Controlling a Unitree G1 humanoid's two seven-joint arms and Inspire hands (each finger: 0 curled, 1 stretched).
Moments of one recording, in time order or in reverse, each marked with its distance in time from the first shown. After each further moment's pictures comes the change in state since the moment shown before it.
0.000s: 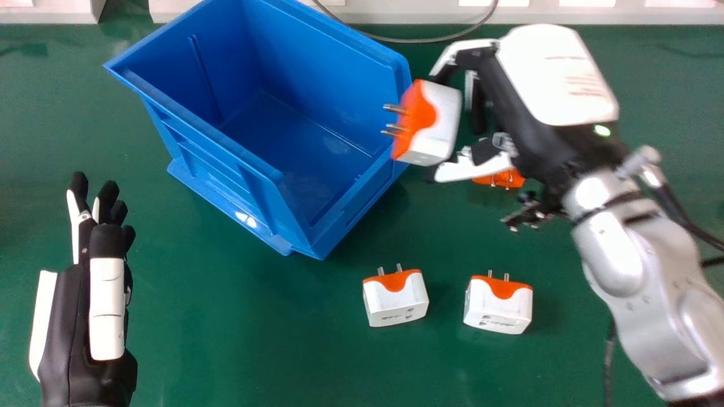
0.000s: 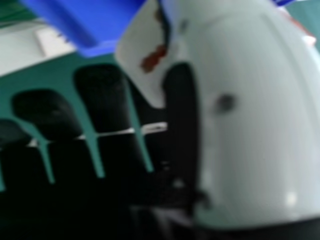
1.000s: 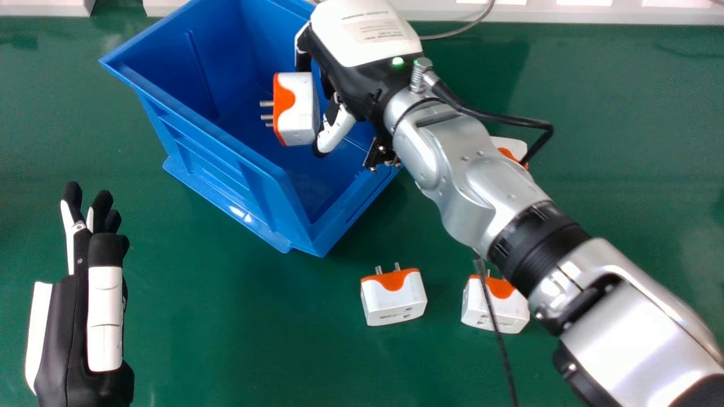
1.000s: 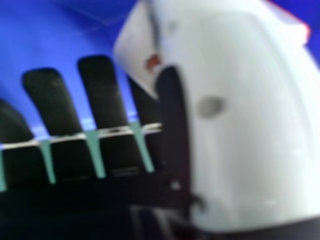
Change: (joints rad) left arm 0.041 -0.011 -0.008 -0.032 0.016 -0.012 0.020; right arm -0.662 0.363 0.293 0.941 -0.075 0.090 -0.081
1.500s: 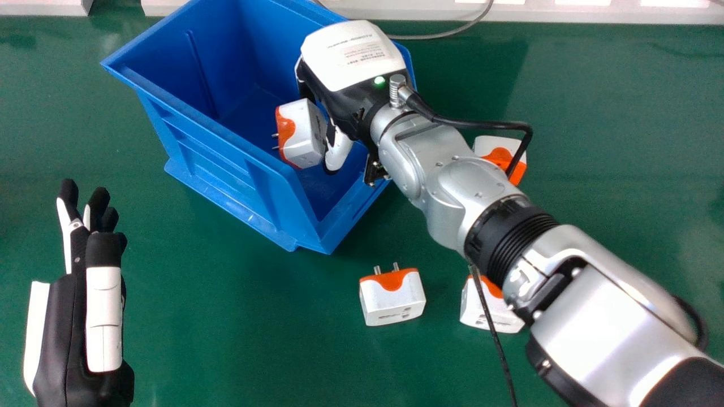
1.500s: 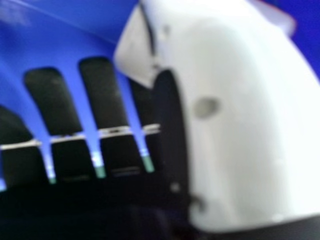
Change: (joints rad) left arm 0.023 -0.011 -0.010 -0.025 0.009 0.009 0.017; right arm -0.058 0.073 0.061 0.194 0.011 0.031 -0.033
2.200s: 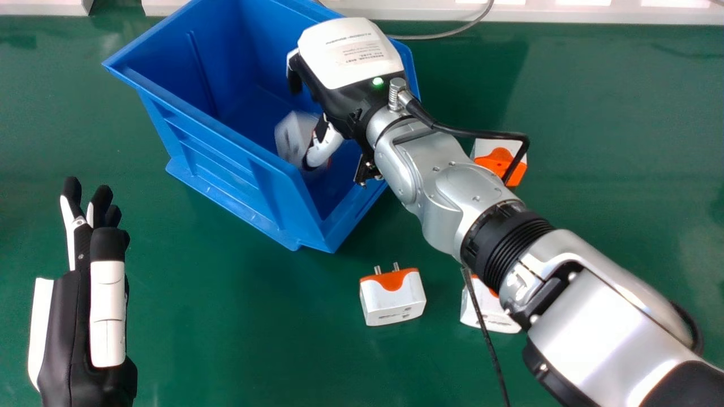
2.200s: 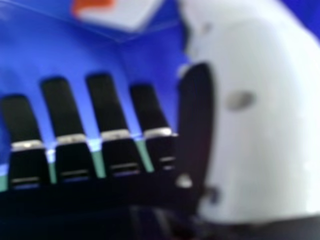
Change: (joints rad) left arm -0.033 -0.001 -0.008 0.016 0.005 -0.001 0.007; right arm 0.017 -0.013 0.001 -0.037 0.023 -0.030 -0.066
